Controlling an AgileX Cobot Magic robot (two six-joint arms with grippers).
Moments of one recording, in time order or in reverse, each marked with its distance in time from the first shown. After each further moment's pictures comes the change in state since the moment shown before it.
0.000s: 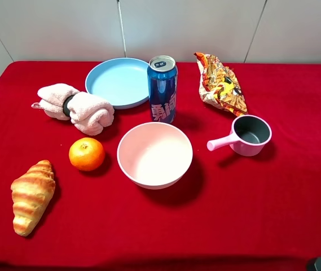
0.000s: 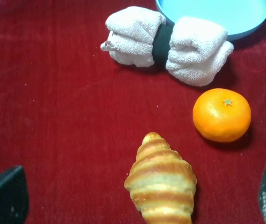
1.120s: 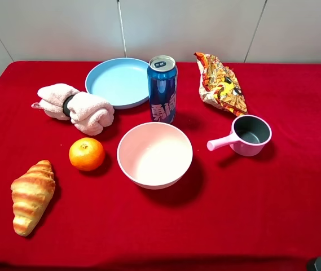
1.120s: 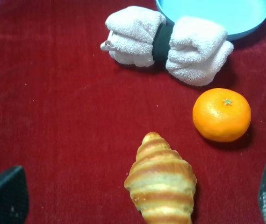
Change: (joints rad) left arm 0.000 0.000 0.000 0.000 0.000 0.000; right arm 0.000 0.000 0.000 0.000 0.000 0.000
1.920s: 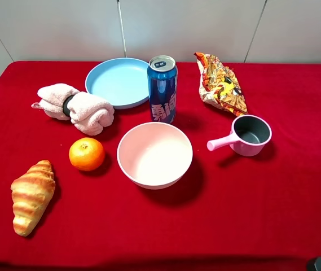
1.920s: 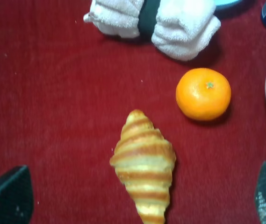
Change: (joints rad) left arm 0.000 0.440 -0.244 -0.033 0.076 0.000; right arm 0.000 0.000 0.000 0.000 0.000 0.000
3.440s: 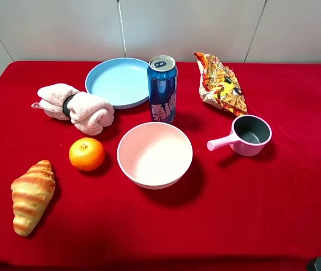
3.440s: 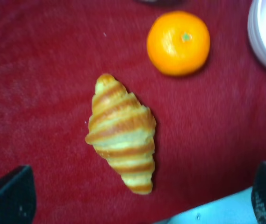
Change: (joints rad) left arm -0.111 0.479 -0.122 -0.035 0.024 0.122; right arm 0.000 0.000 0.000 0.000 0.000 0.000
